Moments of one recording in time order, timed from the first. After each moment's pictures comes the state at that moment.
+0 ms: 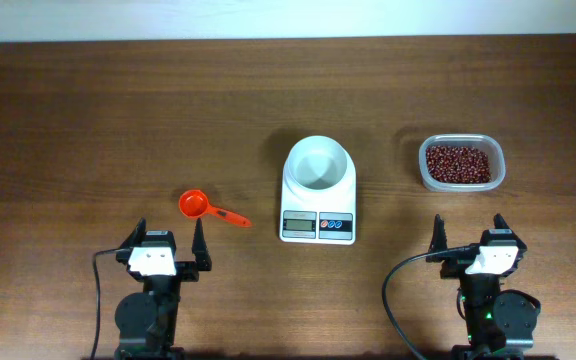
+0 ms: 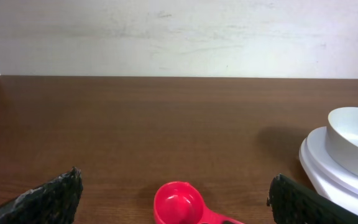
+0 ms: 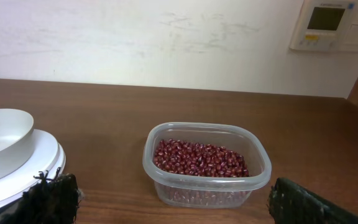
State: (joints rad) left arm 0.00 0.05 0.01 -0.08 -0.01 0.00; right arm -0.04 0.01 0.01 -0.08 -0.02 -0.05
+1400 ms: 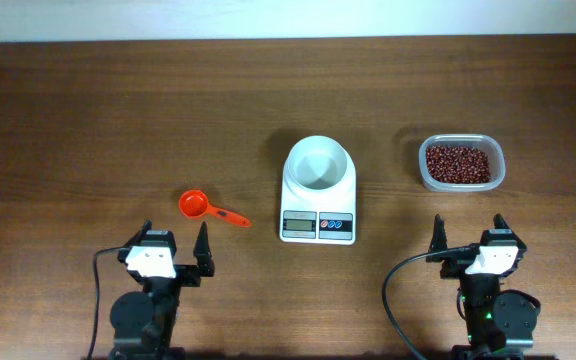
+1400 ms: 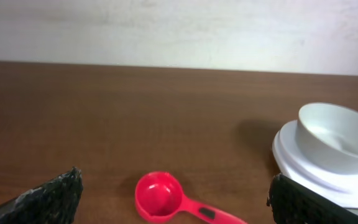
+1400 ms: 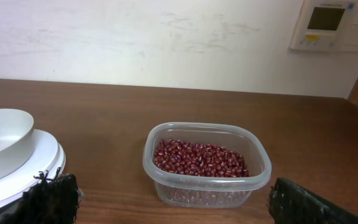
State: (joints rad) left arm 0.00 0.05 0.11 -0.23 0.05 -0.05; right arm -0.04 0.01 0.01 -0.08 -0.02 -0.05
